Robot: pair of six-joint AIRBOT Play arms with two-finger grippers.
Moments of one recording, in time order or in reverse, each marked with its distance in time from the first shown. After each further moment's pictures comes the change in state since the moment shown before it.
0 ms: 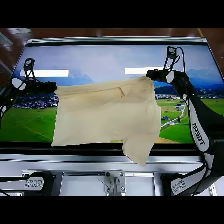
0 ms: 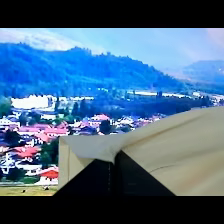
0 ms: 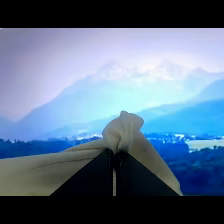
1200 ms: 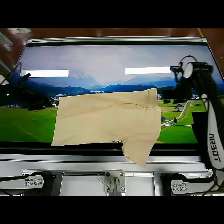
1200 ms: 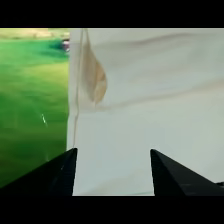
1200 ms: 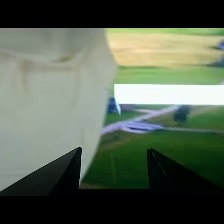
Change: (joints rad) left arm 0.175 0.036 0.101 0.060 -0.736 -0.096; right arm -0.096 0.211 -0.004 -0.280 0.985 -0.060
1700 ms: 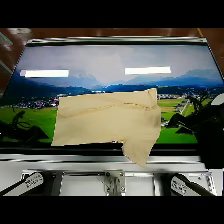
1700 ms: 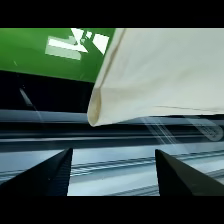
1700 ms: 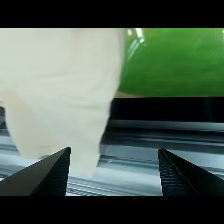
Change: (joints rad) left arm 0.312 0.282 -0.631 -0.068 0.000 0.200; right arm -0.323 0.304 -0.537 0.437 0.051 -0.118
